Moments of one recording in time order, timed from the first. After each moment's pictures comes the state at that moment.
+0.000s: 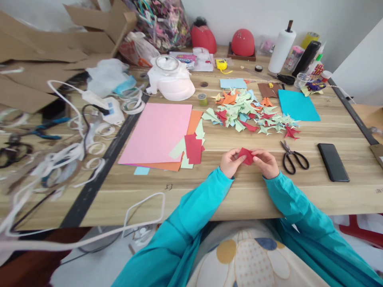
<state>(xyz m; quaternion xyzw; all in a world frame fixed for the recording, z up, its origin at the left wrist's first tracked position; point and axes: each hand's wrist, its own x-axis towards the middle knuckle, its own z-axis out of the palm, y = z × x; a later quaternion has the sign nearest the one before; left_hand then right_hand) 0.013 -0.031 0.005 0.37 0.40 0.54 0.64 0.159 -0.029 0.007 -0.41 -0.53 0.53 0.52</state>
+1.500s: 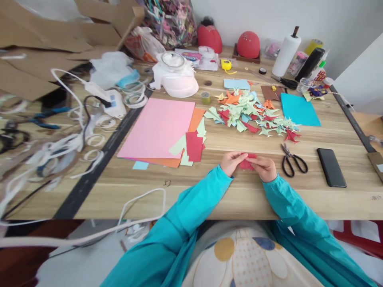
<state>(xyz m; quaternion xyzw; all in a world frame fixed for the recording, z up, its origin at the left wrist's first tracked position) 0.013 -0.027 0.002 0.32 0.40 0.50 0.70 0.167 -0.034 0.002 -0.38 -0.70 0.42 0.44</state>
